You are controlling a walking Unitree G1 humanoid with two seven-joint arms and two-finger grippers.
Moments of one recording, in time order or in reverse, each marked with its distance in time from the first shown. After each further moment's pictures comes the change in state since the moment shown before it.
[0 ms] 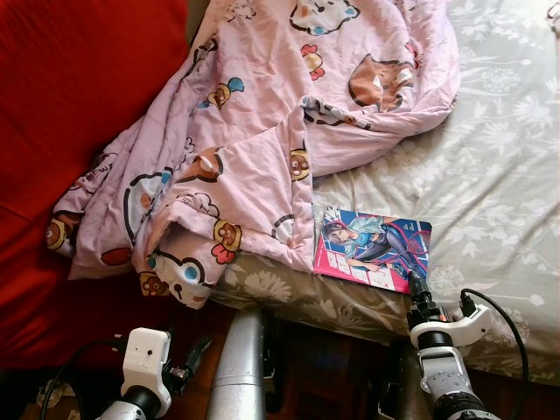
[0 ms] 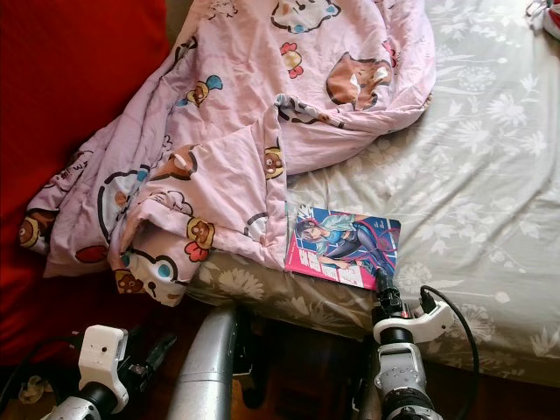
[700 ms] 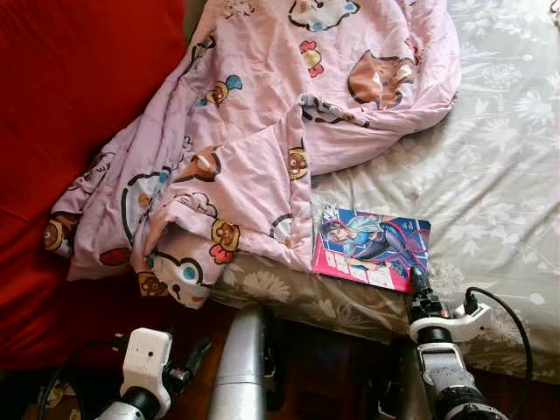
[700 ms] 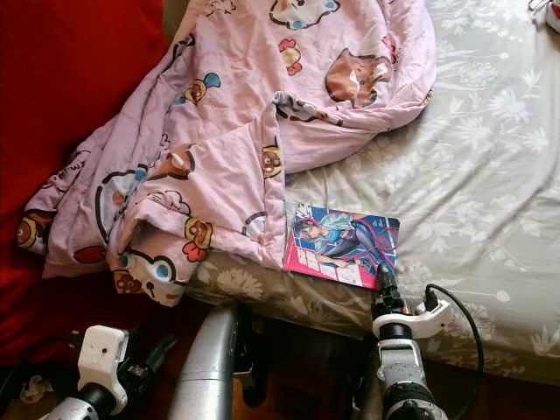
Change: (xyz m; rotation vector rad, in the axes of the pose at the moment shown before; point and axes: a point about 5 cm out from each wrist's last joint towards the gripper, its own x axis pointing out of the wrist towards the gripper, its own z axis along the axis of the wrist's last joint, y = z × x) left arm -0.002 -0.005 0.000 0.045 0.012 -0.033; right arm 0.000 0.004 -0.007 0.103 0.010 0.041
